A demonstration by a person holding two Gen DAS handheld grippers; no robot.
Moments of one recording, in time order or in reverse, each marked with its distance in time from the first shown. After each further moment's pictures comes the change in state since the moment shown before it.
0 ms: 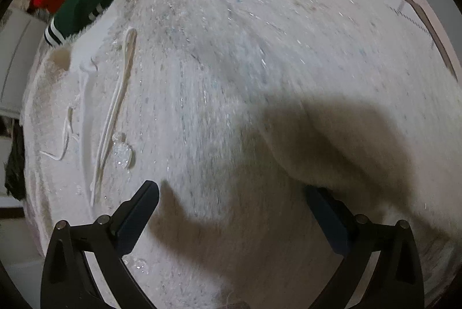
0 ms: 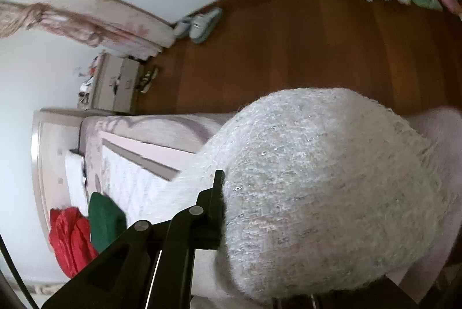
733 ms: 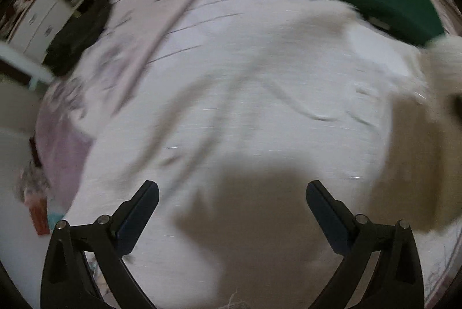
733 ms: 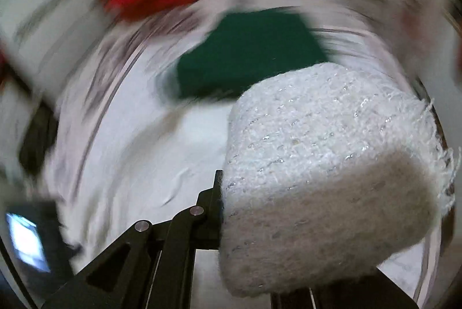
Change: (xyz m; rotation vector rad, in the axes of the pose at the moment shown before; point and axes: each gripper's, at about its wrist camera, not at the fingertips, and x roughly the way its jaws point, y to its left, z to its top) left arm -0.012 0.373 -0.106 -0.607 0.015 0.105; right arm 0.045 0.298 -0.415 -1.509 0.346 0.129
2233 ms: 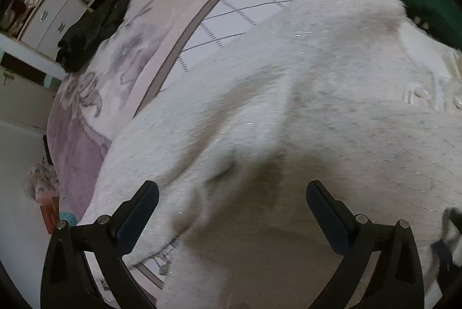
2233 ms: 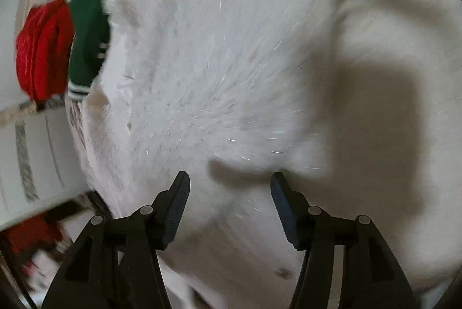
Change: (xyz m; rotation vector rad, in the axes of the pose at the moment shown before) left arm 0.020 -0.008 -0.016 -0.017 0.004 0.076; right arm -0.001 -0.144 -0.287 1.012 0.378 0.279
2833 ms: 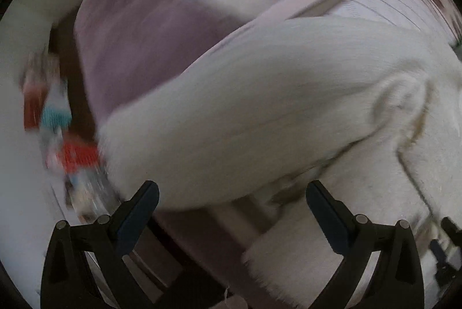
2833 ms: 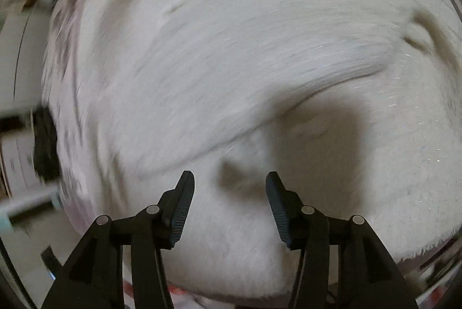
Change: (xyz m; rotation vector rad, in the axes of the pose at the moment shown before) left arm 0.031 0.202 -0.117 -0.472 0.257 -0.105; right arm 0.006 0.096 -0.114 -0.472 0.104 -0.327
